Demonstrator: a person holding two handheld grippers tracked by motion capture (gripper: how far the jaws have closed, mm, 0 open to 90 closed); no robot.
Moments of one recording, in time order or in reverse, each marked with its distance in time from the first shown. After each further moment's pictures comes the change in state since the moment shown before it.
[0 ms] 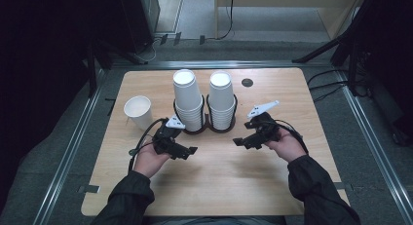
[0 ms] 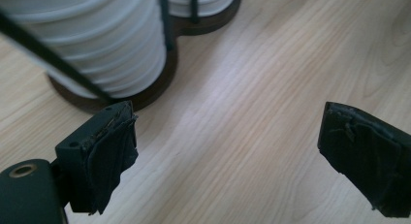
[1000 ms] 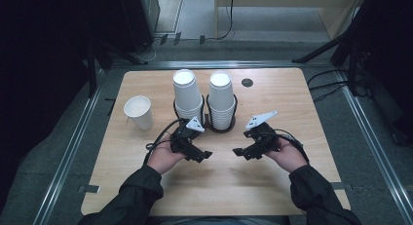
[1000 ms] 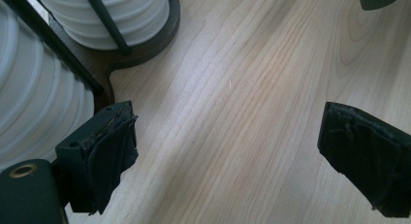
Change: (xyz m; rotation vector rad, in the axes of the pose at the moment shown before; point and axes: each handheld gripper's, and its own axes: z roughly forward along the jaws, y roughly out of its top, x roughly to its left) left arm -0.022 0.027 0.027 0.041 -0.092 0.131; right arm 0.021 -0.016 -0.001 0.029 -0.001 -0.030
